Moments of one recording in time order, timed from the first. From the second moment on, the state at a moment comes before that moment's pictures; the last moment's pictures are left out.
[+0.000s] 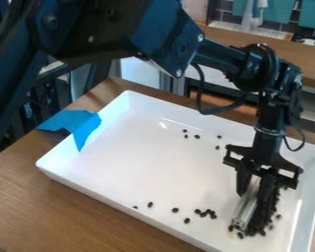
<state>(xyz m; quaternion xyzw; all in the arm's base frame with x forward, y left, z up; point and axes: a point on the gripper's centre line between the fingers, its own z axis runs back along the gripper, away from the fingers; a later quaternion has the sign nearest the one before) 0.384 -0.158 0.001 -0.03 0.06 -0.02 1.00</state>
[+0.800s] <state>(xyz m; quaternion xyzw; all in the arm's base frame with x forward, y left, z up) 0.392 -0.112 0.023 -0.10 0.05 0.00 0.99</state>
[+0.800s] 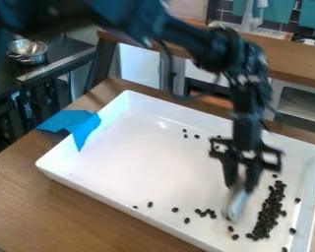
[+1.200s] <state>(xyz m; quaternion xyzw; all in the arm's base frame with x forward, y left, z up) 0.392 -0.037 0.068 -0.12 0.04 0.01 0.99</state>
